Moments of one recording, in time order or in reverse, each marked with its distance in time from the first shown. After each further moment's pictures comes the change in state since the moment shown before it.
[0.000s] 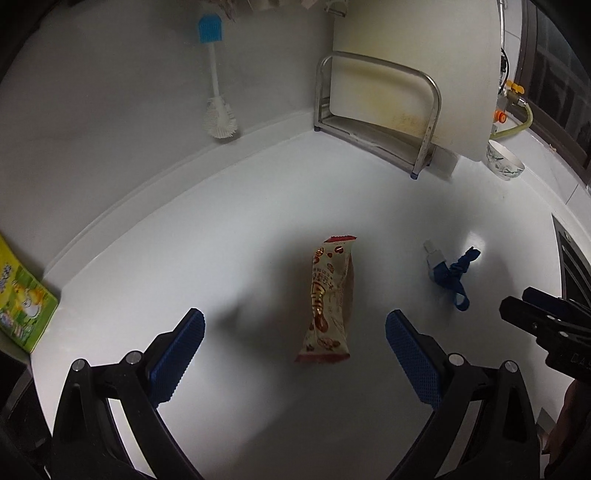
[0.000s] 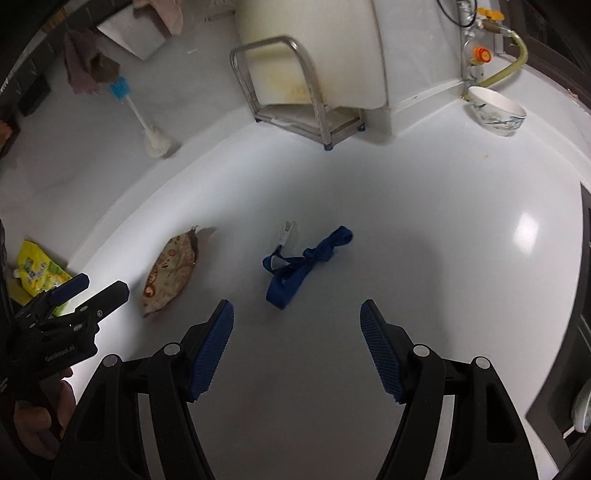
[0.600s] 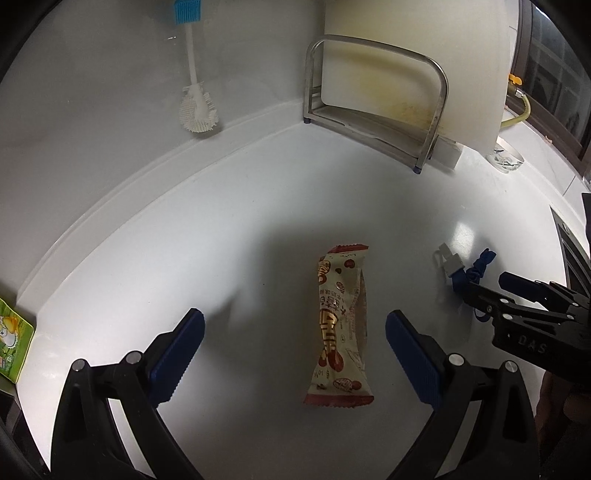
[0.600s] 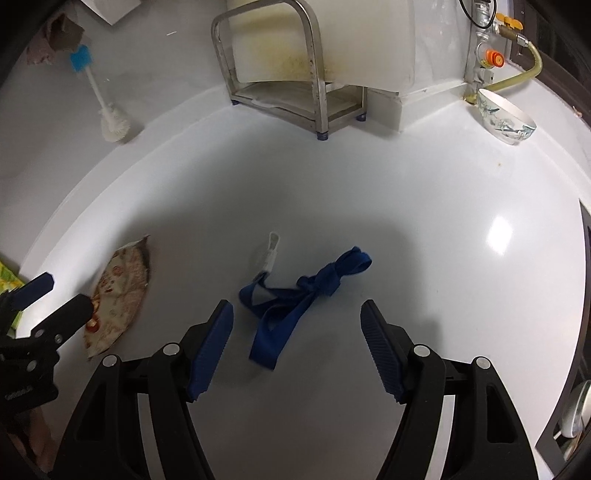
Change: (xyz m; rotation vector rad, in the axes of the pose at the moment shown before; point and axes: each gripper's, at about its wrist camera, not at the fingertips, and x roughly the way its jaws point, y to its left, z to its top) left arm 0.040 0.008 0.012 0.015 0.025 -0.023; right arm 0.066 0.016 0.023 -0.020 0.015 -0.159
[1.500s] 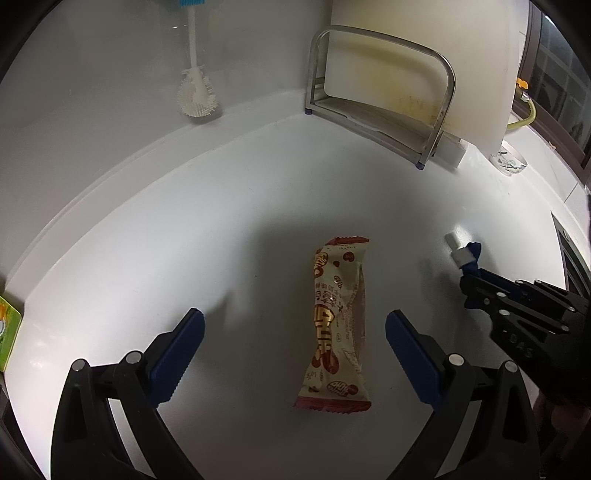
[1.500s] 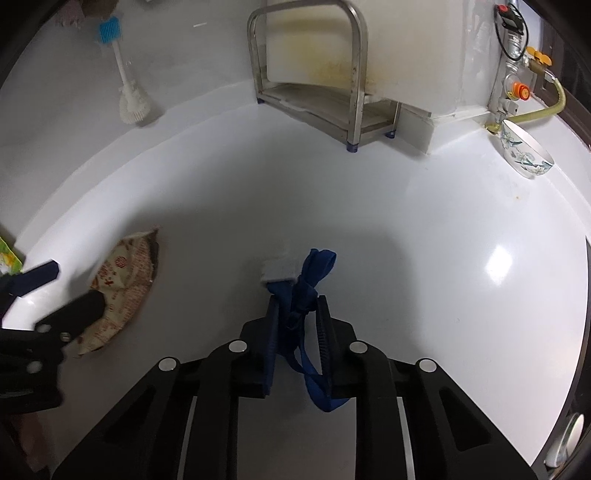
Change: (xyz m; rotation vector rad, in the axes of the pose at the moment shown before) left arm 0.010 -0.003 -0.006 -0.039 0.023 -0.005; right arm 0.000 0.015 -0.001 -0.099 -0.039 0.027
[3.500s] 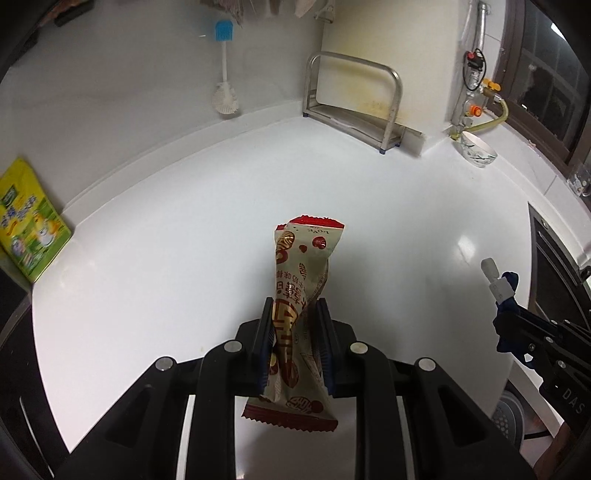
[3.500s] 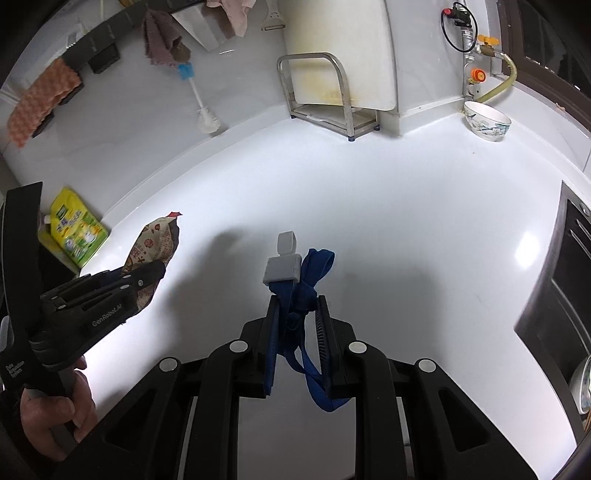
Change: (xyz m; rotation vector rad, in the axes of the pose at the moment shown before) left arm -0.117 -0.030 -0.093 -0.032 -0.064 0.013; right arm -0.157 -0.004 -0.113 0.031 -0.035 0.159
